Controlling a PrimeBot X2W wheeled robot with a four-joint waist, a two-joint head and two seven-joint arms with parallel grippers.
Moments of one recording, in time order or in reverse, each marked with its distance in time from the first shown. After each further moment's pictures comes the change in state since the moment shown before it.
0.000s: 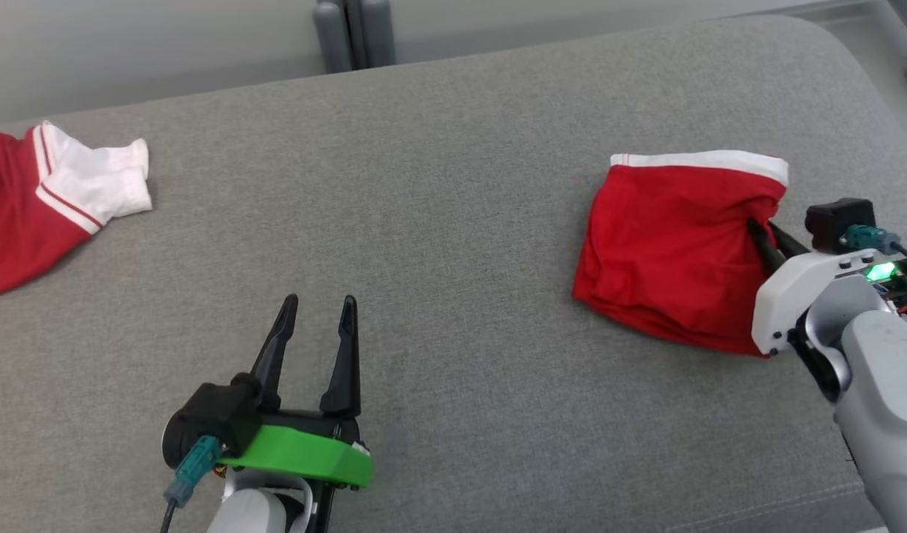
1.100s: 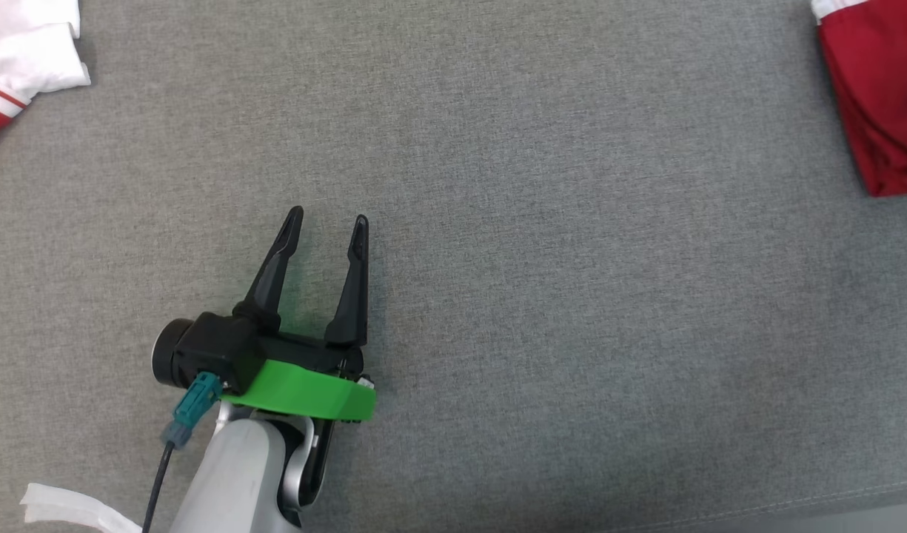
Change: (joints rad) left arm -0.163 -0.001 -0.014 -0.021 0.070 -0.032 0.000; right arm -0.431 -0.182 -0.271 0.174 -0.255 0.000 -0.007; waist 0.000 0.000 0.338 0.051
